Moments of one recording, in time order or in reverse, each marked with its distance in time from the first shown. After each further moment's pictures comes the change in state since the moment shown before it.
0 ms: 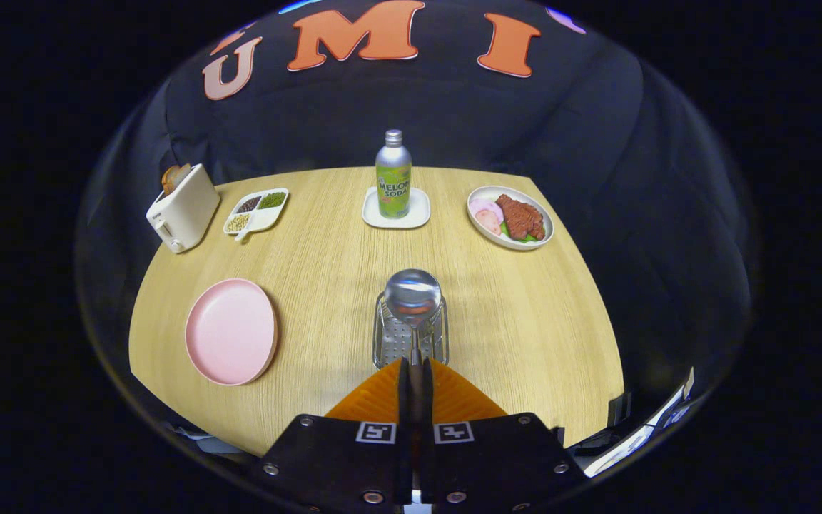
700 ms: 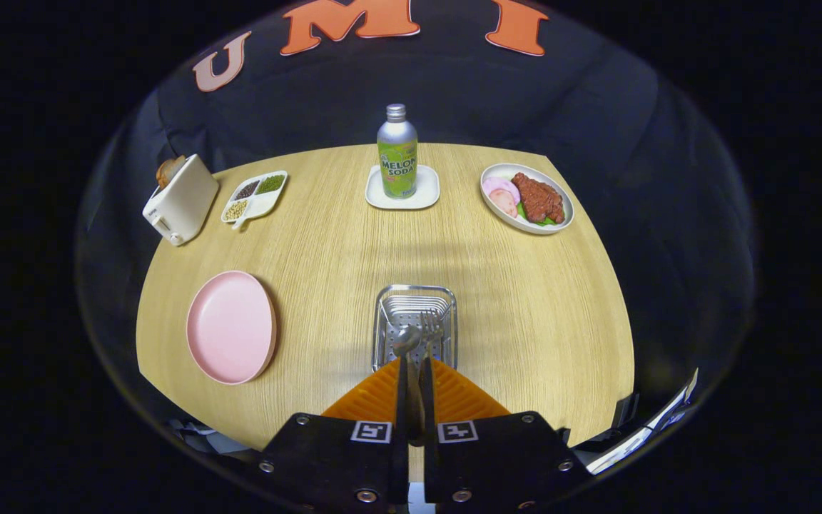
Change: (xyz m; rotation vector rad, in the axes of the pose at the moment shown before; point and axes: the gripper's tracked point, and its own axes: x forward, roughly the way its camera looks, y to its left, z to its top) arm 0.017 0.000 0.016 0.005 0.042 0.037
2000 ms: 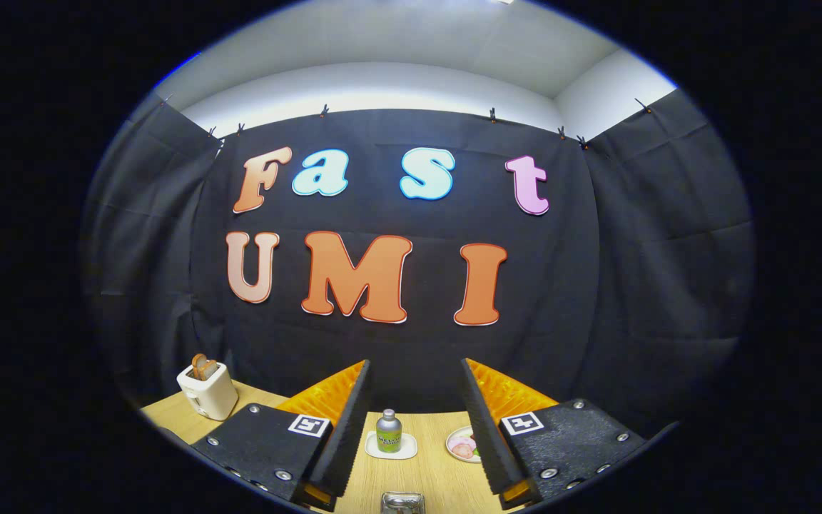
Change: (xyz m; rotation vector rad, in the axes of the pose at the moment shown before) arm -0.262 -0.015 0.216 0.018 -1.109 -0.084
